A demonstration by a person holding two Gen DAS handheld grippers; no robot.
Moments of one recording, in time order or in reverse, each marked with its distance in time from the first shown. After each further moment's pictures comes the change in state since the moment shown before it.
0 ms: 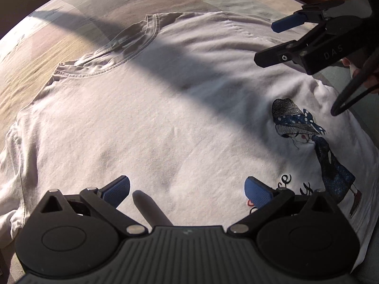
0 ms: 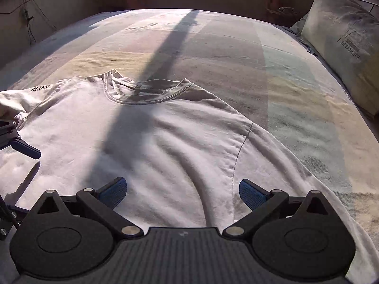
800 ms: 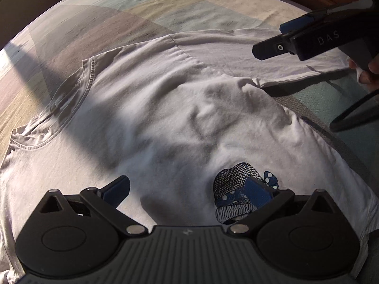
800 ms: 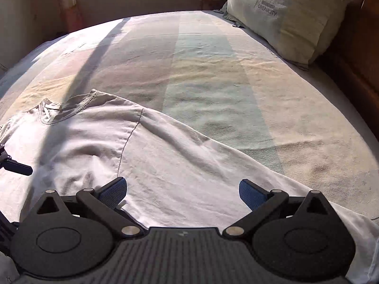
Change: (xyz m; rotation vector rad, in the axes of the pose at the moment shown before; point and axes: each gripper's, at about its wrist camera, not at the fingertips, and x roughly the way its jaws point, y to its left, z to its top) left arm 0.027 -0.086 0.069 0.105 -0.009 -0.029; right arm -0.031 -0.104 -0.034 0.234 -0.020 -0.130
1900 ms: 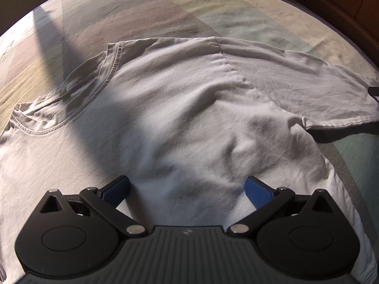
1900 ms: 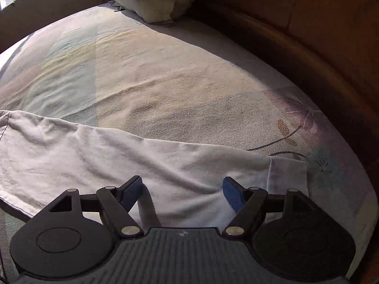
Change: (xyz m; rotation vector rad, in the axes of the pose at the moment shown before) left arm 0.036 0.025 0.034 -0.210 0.007 0.047; right arm -0.047 -0.205 -0.078 0.362 0.060 -0.369
